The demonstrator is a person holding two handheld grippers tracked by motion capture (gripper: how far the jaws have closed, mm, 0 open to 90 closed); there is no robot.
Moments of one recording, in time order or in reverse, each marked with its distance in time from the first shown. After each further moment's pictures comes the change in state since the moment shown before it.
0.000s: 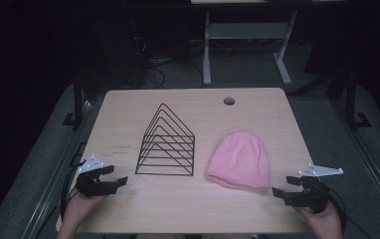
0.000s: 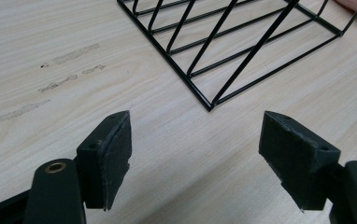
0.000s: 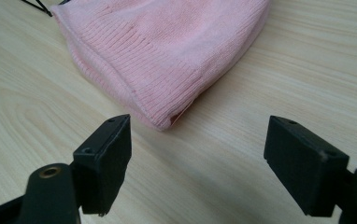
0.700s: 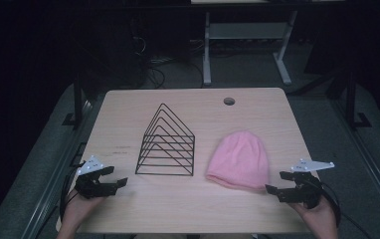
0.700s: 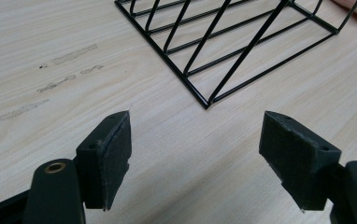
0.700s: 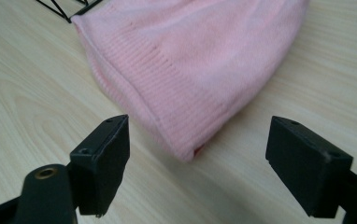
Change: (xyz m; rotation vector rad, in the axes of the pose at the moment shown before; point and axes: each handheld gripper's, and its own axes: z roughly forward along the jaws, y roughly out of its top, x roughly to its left) left arm -0.002 -0.003 -0.002 -0.018 0.000 0.006; right arm 0.014 0.022 0.005 0.011 0.022 -0.062
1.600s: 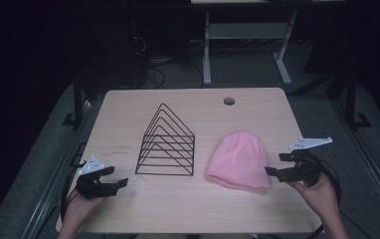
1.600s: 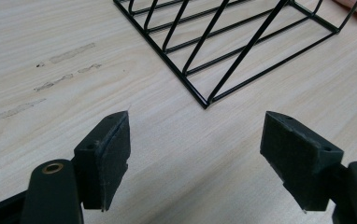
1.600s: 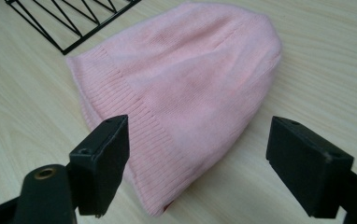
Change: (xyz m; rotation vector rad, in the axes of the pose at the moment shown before) left arm -0.001 -0.001 0.003 -0.004 -0.003 -0.008; right arm -0.017 0.054 -0.004 0.028 0.006 -0.040
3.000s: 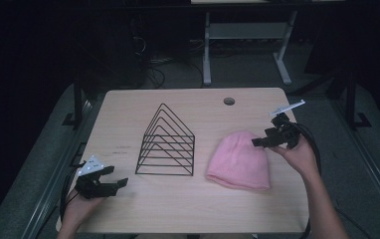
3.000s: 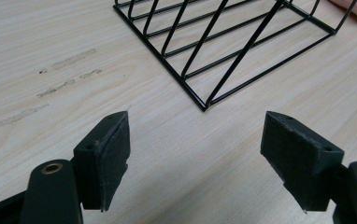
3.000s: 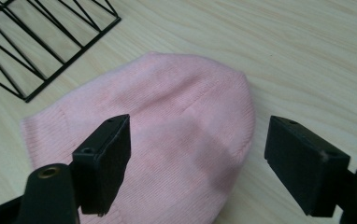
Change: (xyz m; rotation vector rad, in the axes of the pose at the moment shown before) left arm -0.002 0.002 -0.002 -0.003 0.003 0.017; right arm -0.038 0.083 0.051 0.106 0.022 0.029
